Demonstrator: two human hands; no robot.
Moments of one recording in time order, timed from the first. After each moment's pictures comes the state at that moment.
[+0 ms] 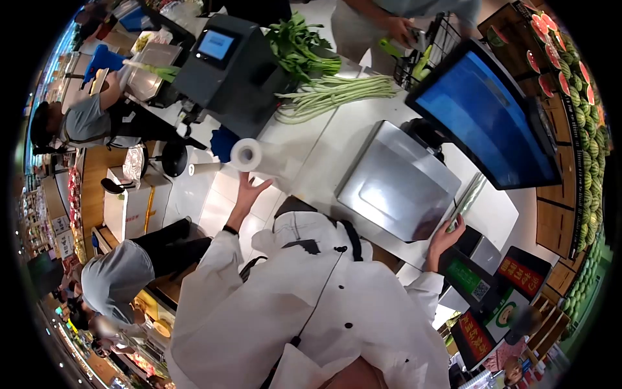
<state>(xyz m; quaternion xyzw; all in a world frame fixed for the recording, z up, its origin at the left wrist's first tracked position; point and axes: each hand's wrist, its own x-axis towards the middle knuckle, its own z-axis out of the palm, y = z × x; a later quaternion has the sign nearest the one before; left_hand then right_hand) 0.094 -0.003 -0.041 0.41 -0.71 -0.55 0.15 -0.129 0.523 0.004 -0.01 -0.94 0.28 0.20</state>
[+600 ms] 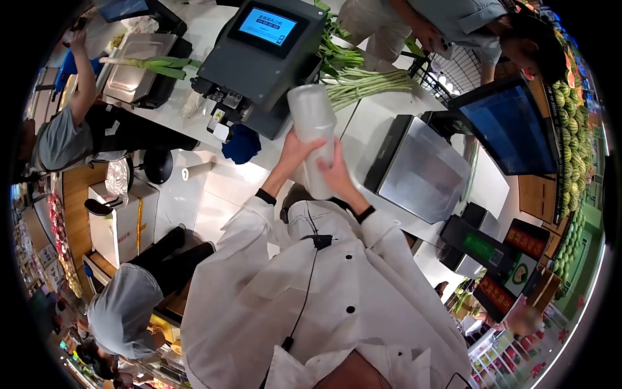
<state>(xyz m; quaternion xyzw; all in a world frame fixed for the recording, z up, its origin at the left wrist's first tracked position) -0.015 -0.055 0.007 0.19 -0.66 -0.72 0.09 -0.038 0.095 0.001 0.16 -0.71 0.62 -0.29</state>
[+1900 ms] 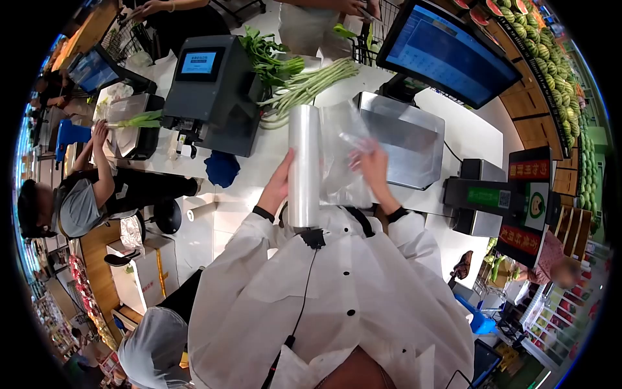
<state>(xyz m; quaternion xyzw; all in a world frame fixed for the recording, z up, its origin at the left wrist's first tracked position) 0.020 0.015 0.020 0.20 -0.15 -0.94 -0.22 -0.053 0.242 0.070 0.00 -0.76 0.64 -0.11</state>
